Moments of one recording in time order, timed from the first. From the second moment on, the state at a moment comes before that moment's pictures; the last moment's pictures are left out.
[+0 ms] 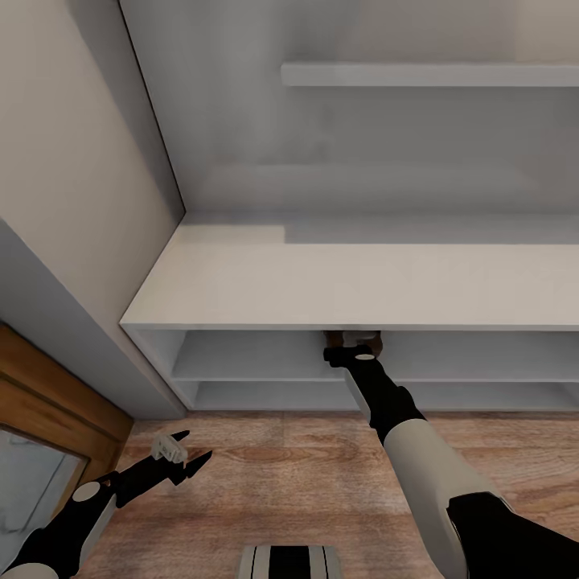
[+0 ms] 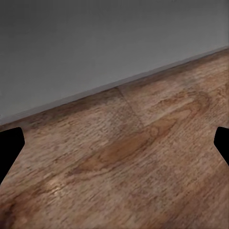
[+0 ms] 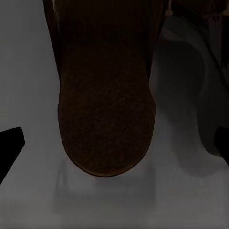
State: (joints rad) left arm -0.47 0.22 0.09 -0.65 0.01 -0.22 -0.86; right arm -0.93 0.16 0.07 -0.66 0.07 0.38 -0.15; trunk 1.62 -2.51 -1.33
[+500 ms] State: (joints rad) left arm -0.47 0.22 0.09 -0.65 0.01 -0.22 -0.86; right arm -0.93 0.15 0.07 -0.66 0.07 0.38 -0.15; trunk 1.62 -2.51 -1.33
